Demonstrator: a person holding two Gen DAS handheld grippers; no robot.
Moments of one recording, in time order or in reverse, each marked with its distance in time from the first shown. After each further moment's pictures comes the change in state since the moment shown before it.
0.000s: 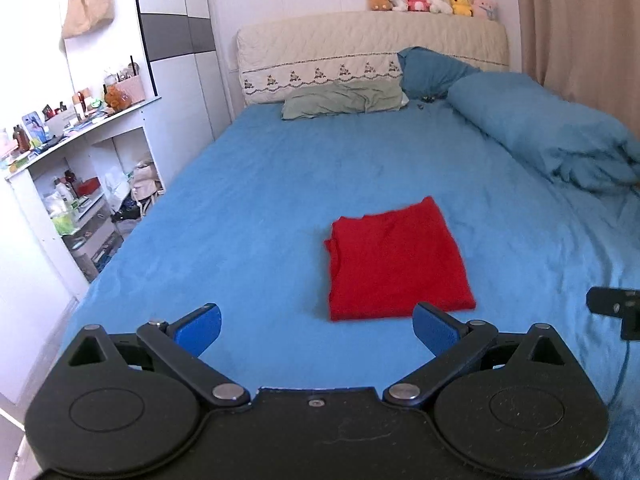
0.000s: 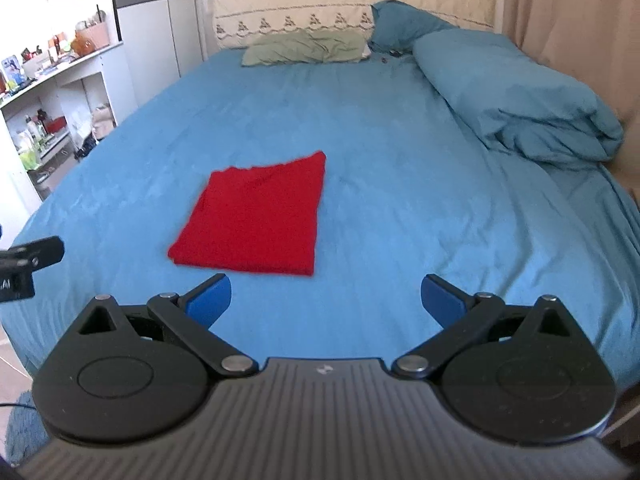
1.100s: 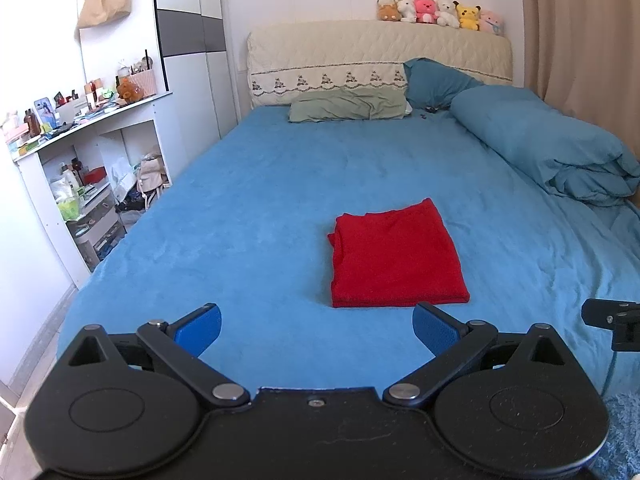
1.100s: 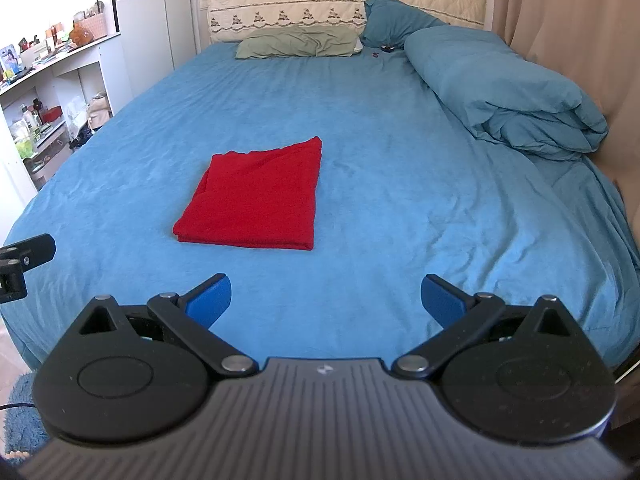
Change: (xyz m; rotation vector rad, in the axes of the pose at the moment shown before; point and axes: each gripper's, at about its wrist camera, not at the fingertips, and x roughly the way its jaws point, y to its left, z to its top) left arm -0.031 0.009 -0.025 -0.054 -0.024 -0.013; right arm -0.028 0.016 -0.026 -0.010 0.005 -0.037
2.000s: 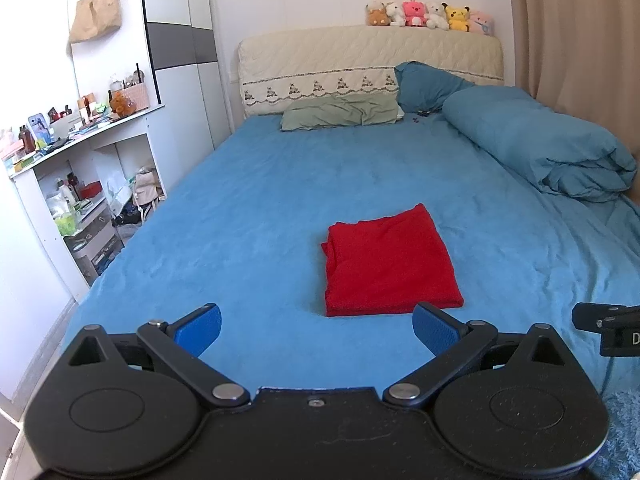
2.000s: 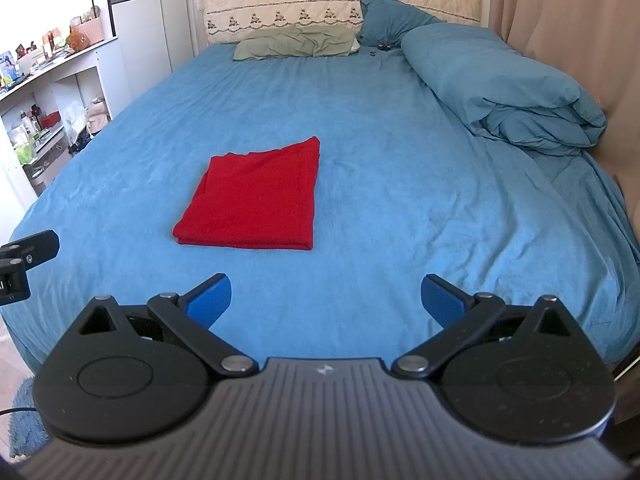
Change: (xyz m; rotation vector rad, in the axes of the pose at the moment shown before) left arm -0.005 -0.007 0.008 0.035 -0.024 -0.005; right arm -0.001 0.000 0.000 0.014 0.003 0.000
